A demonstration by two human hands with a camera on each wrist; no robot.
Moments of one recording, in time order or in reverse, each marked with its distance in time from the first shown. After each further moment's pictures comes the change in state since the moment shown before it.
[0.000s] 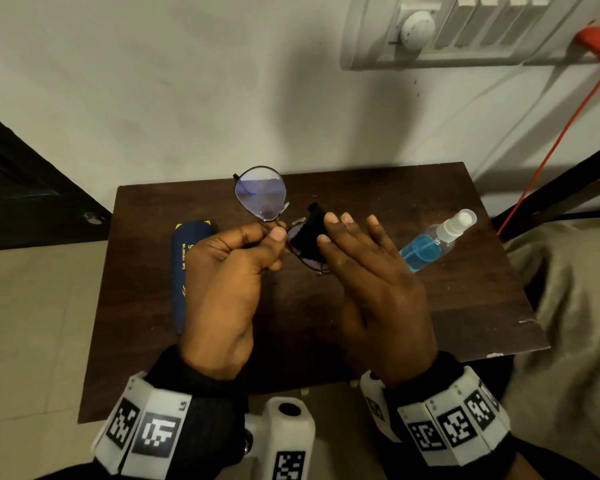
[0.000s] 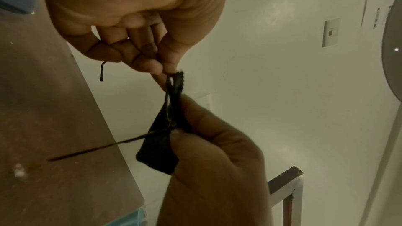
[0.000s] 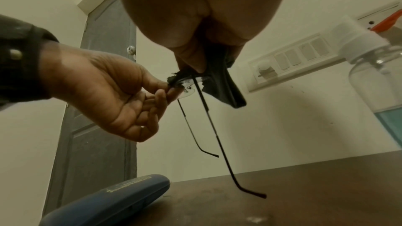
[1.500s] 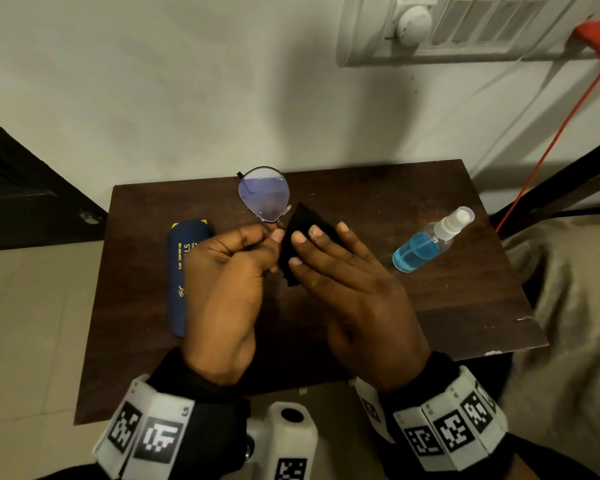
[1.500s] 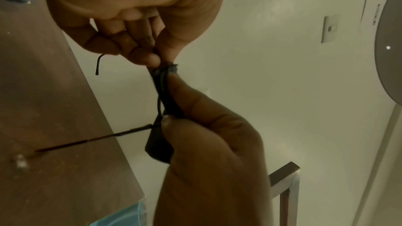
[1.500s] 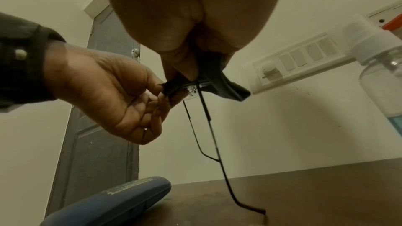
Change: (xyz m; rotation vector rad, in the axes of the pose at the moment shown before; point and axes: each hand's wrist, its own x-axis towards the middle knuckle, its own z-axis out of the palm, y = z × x) left_hand -0.005 -0.005 0.006 -0.036 0.012 0.038; right_hand 0.001 -0.009 -0.002 0.059 -0.078 -0.138
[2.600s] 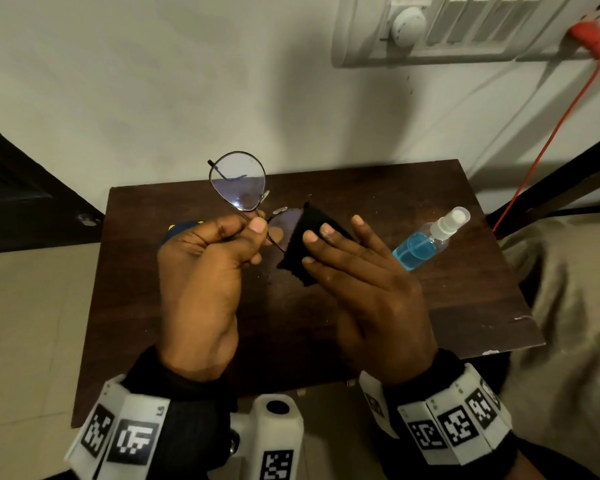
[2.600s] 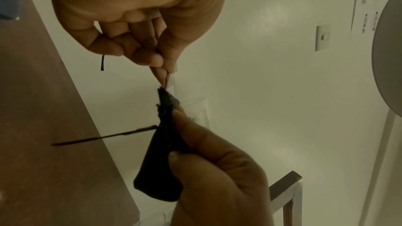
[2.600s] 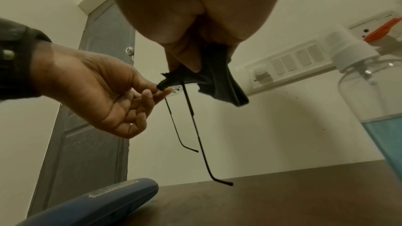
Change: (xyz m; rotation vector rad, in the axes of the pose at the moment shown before) left_hand 0.010 0.009 -0.010 -0.034 0.042 0.027; right_hand -0.002 0.008 -0.007 0.010 0.071 0.024
